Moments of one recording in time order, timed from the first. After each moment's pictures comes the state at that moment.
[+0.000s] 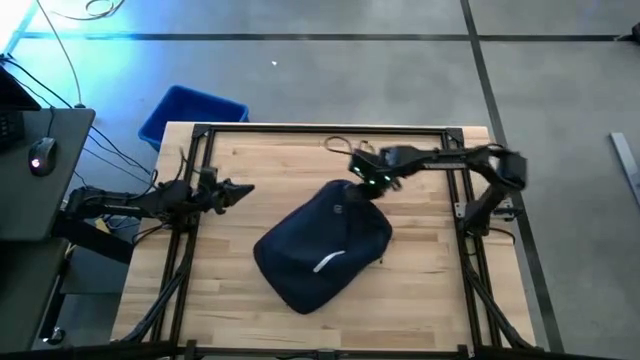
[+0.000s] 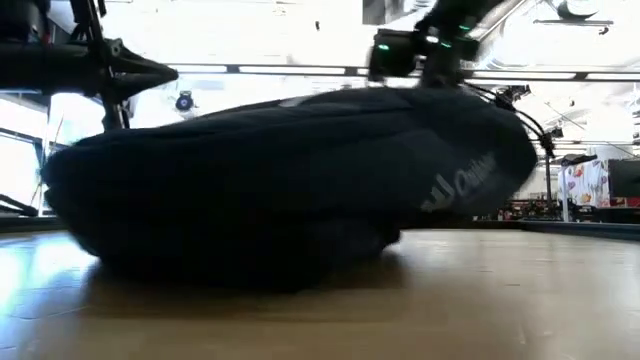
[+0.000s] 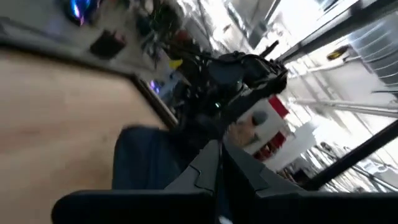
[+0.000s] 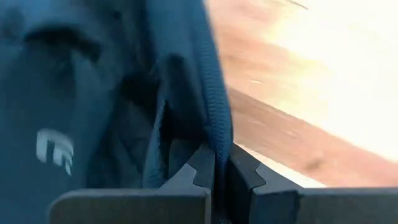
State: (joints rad) left arm -0.02 0.20 0.02 0.27 -0.28 -0.86; right arm -0.25 1.64 1.10 -0.74 -0.12 1.02
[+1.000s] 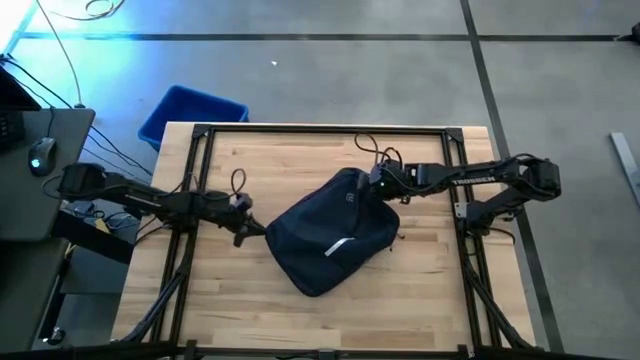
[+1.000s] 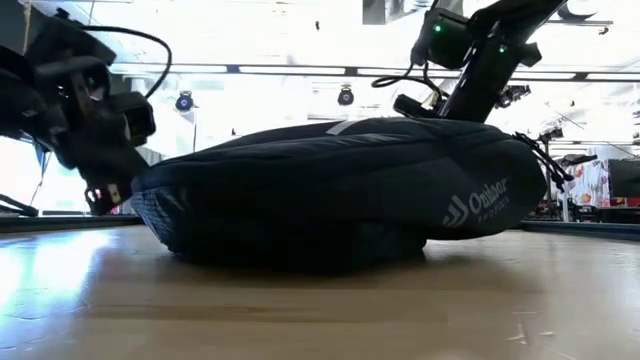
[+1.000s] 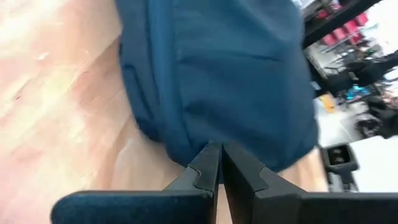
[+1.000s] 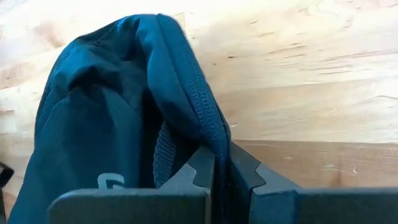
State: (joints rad) left arm -0.02 0.97 0.03 0.48 0.14 -0.73; right arm -0.18 1.43 0.82 -0.43 0.19 1.46
